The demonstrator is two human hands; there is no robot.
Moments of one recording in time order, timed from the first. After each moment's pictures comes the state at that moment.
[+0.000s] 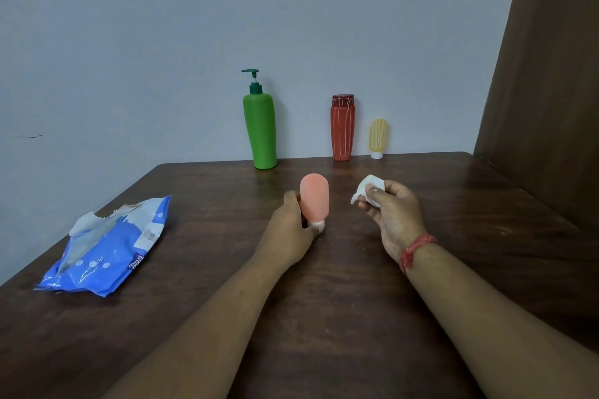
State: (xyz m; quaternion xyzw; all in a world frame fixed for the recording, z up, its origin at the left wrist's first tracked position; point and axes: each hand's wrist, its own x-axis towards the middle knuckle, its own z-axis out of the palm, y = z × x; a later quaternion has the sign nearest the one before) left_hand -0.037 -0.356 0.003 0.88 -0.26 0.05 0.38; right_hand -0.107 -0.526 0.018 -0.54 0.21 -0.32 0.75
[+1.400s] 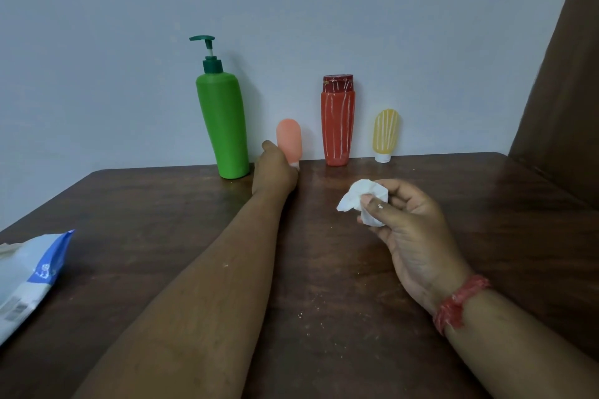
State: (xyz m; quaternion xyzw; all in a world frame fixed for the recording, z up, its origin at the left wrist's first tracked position) left_hand 0.177 -0.480 0.006 0.90 -0.15 0.13 0.39; right_hand -0.053 -0.568 0.007 -0.58 0.09 -0.30 0.75
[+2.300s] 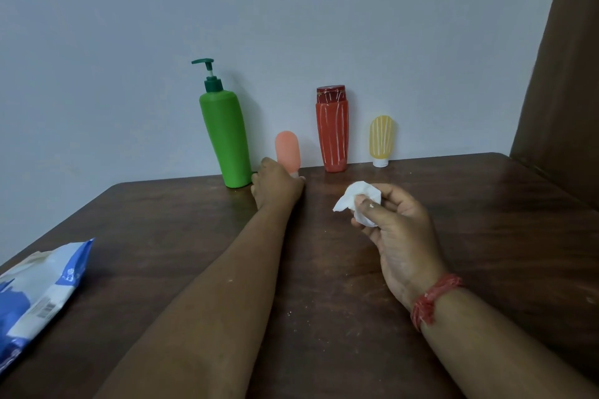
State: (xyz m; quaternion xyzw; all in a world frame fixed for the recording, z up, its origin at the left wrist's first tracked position) left_hand 0.156 -0.486 0.005 0.92 -0.05 0.14 0.37; right_hand -0.053 -0.571 0.007 -0.55 0.12 -0.31 0.76
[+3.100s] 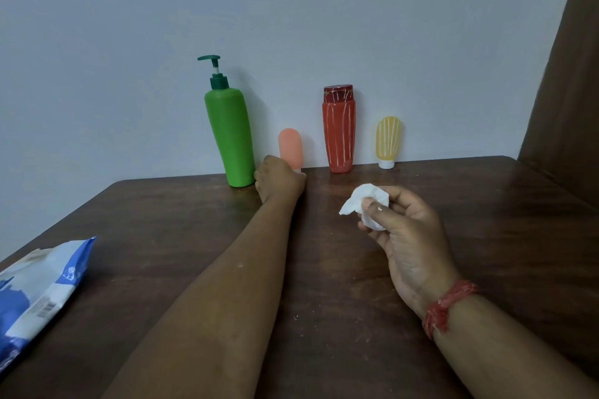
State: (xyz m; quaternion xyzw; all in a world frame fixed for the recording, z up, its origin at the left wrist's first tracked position) left_hand 0.173 -0.490 0.008 0.92 -0.02 0.14 0.37; right_hand -0.052 -0.571 0.005 -0.55 0.11 -0.31 0.77
